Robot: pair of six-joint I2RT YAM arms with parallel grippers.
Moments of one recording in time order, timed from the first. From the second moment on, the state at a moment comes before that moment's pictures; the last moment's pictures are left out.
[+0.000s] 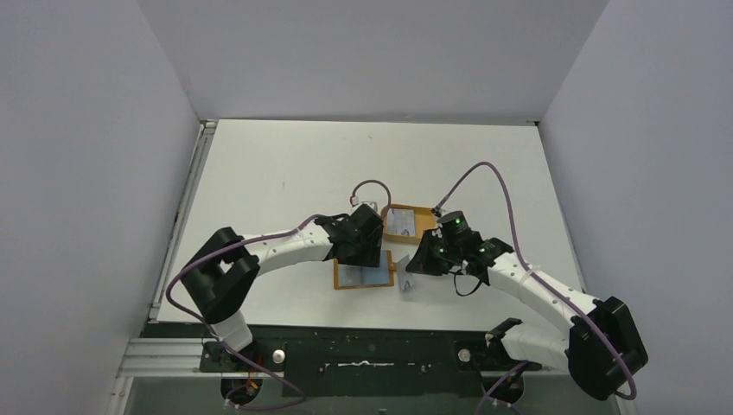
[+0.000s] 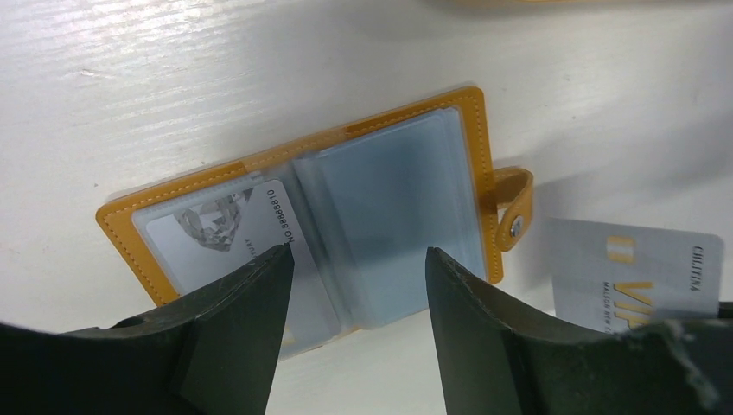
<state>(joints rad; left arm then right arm) -0.91 1.70 1.06 -0.44 -0.13 -0.74 0.57 1.14 0.61 -0.39 -0.26 0.74</state>
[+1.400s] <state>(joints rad) -0.91 1.76 1.07 -0.46 -0.20 -0.70 0.68 1.30 0.70 -0.32 -0.23 0.68</state>
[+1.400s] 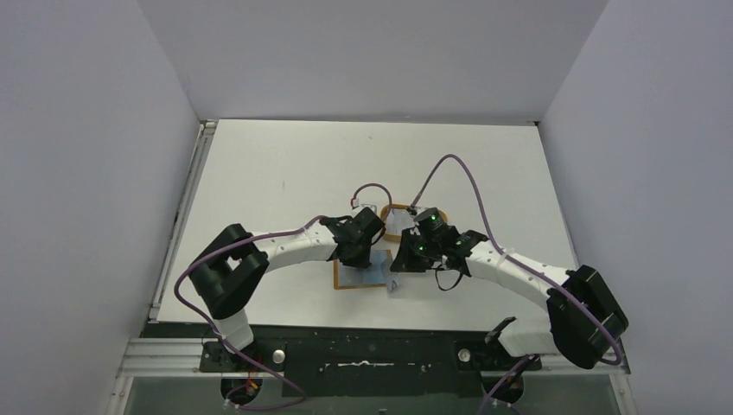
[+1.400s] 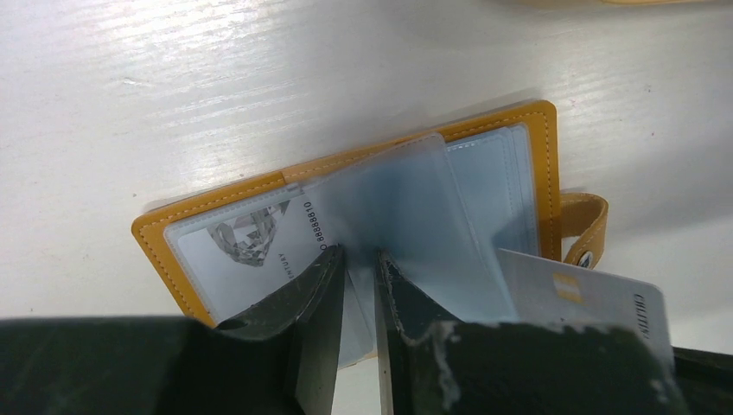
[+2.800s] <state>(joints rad) -0.91 1.56 1.06 -0.58 -0.19 -0.70 0.67 1.47 0.71 -0.11 -0.39 0.72</state>
